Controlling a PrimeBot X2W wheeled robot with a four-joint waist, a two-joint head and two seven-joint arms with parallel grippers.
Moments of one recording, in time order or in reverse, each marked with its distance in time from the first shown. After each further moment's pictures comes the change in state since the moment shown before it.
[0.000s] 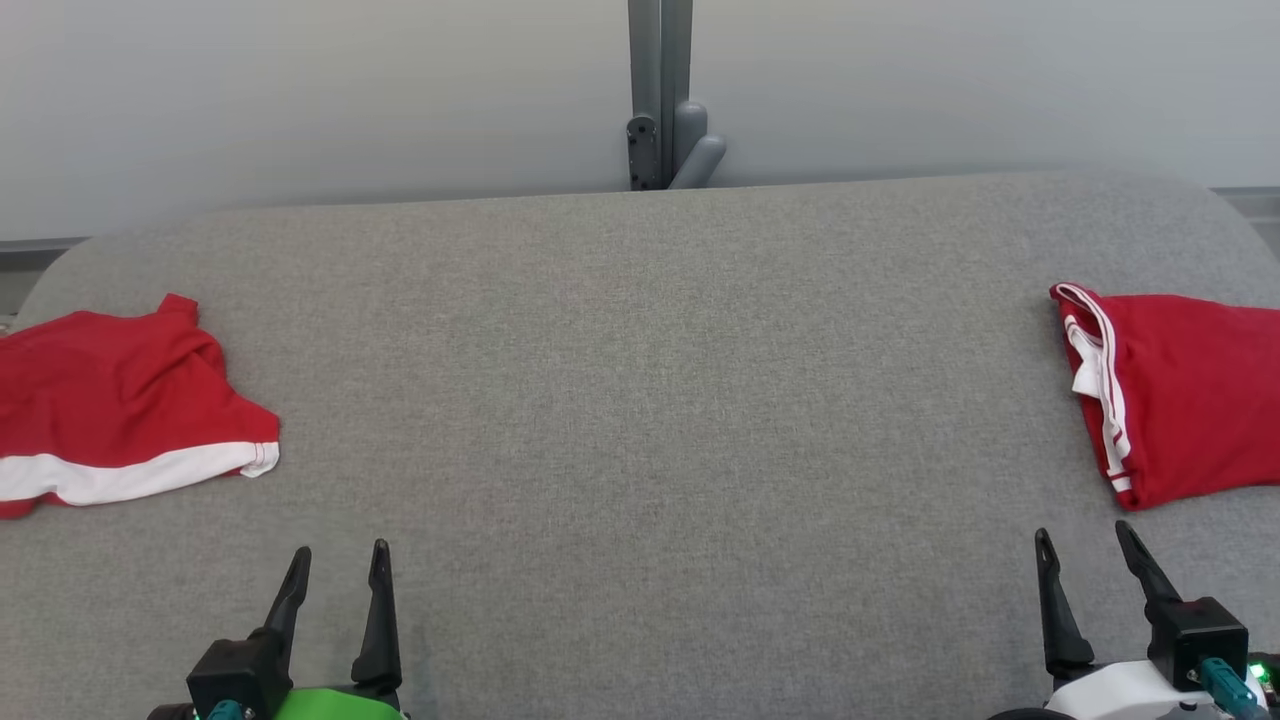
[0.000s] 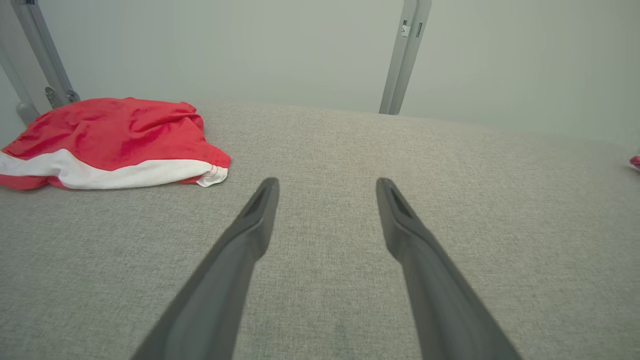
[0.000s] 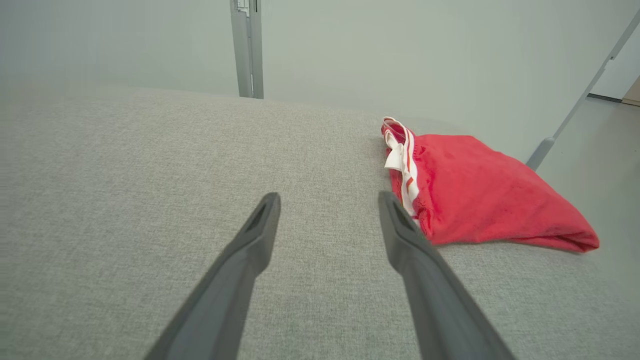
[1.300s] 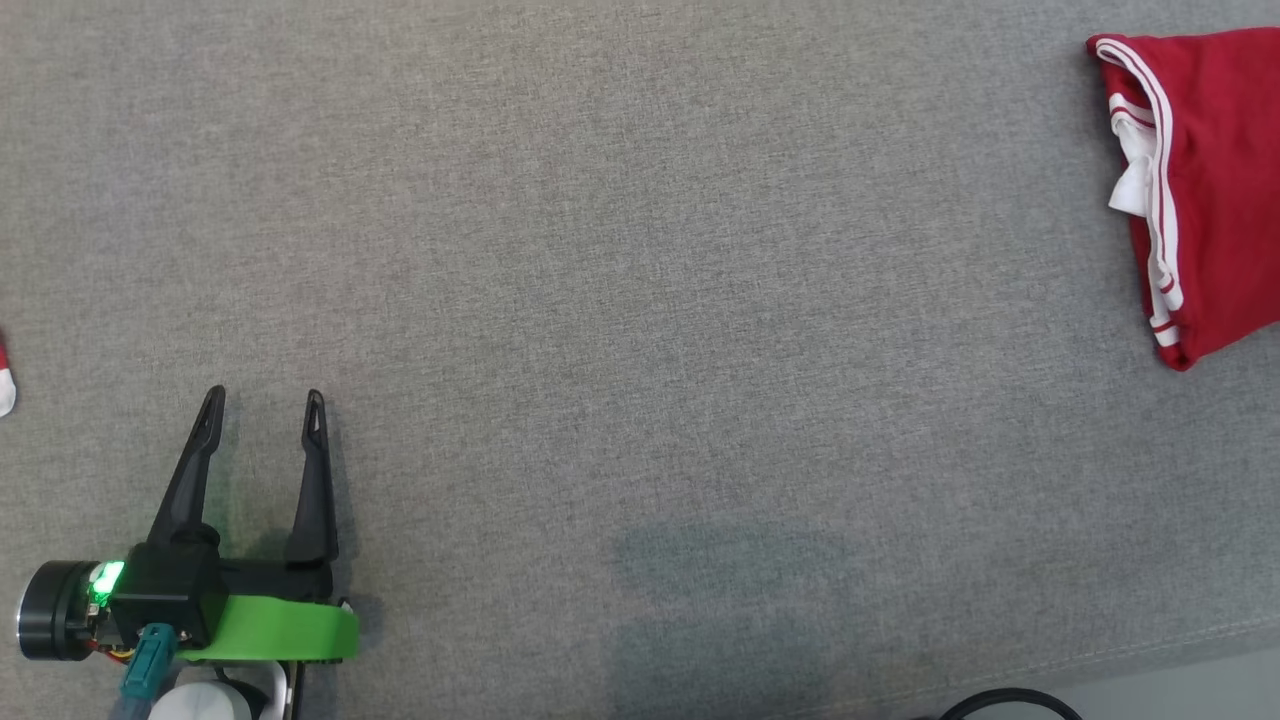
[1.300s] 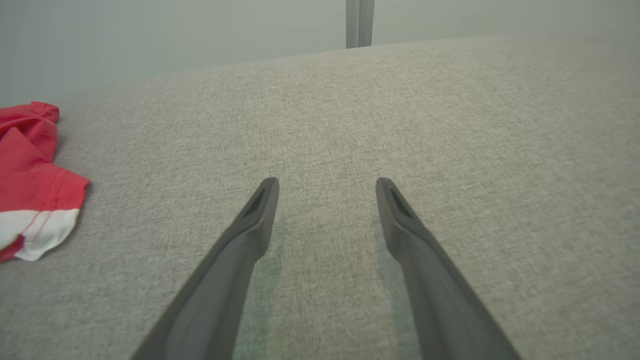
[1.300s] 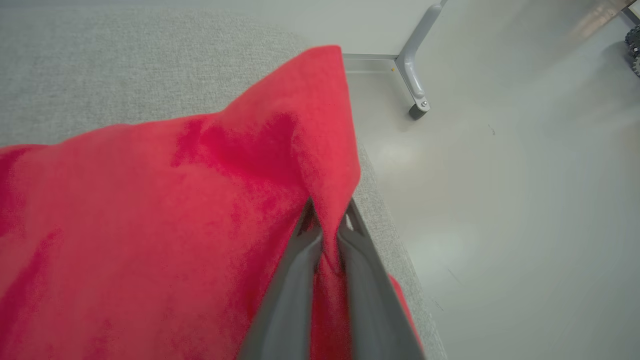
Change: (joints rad) left arm -0.104 0.054 0.053 -0.238 0.168 -0.020 0.000; right arm -1.021 -0.601 0.246 0.775 0.470 0.000 0.351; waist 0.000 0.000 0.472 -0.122
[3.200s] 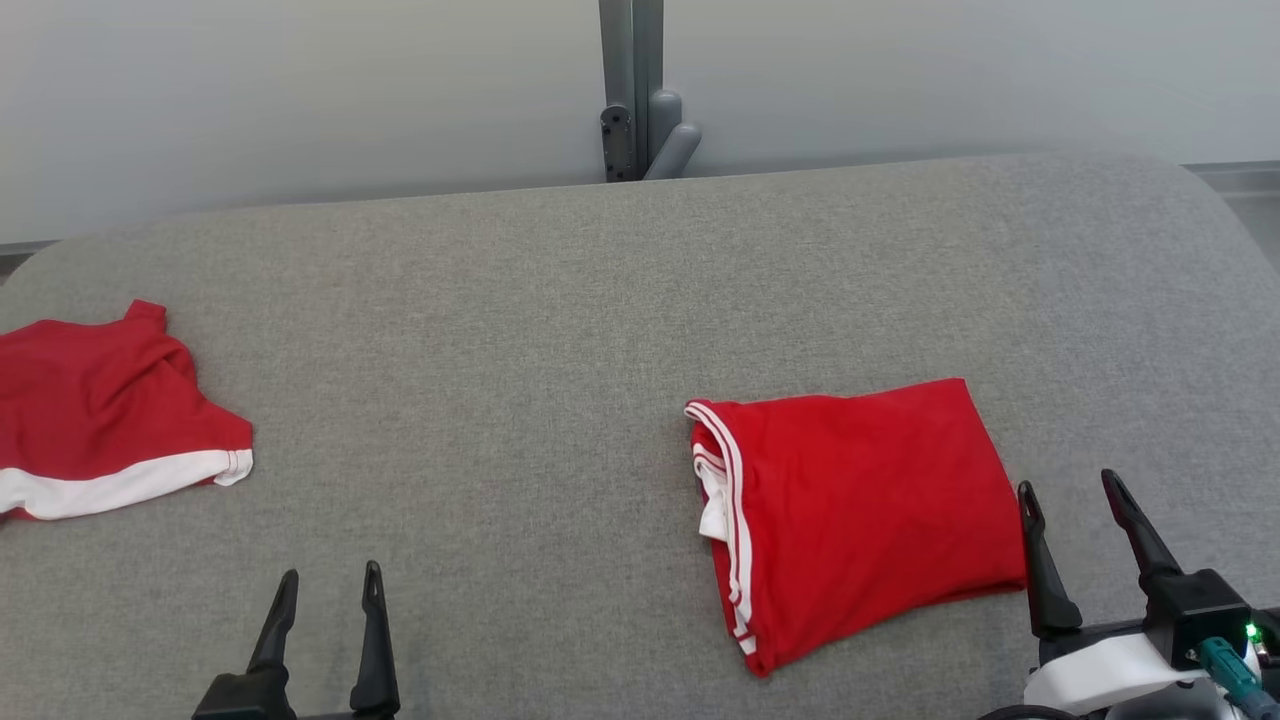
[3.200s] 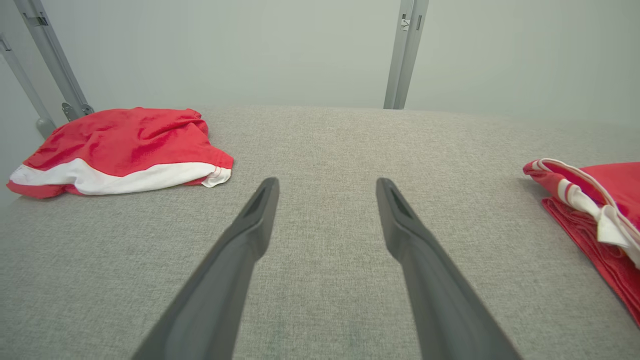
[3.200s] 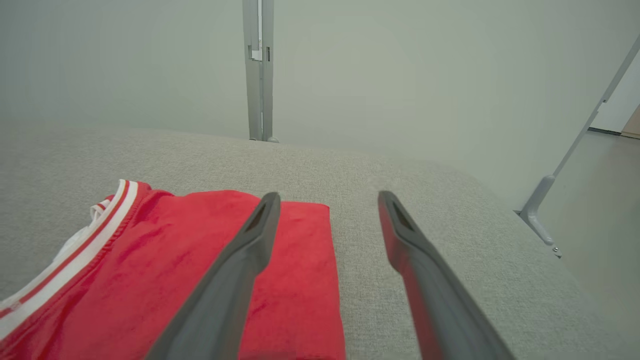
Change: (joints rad) left arm 0.187 -0.054 -0.072 0.130 -0.118 0.103 0.000; right arm 1.011 0.597 -0.199 -0.919 -0.472 0.000 -0.351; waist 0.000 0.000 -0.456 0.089
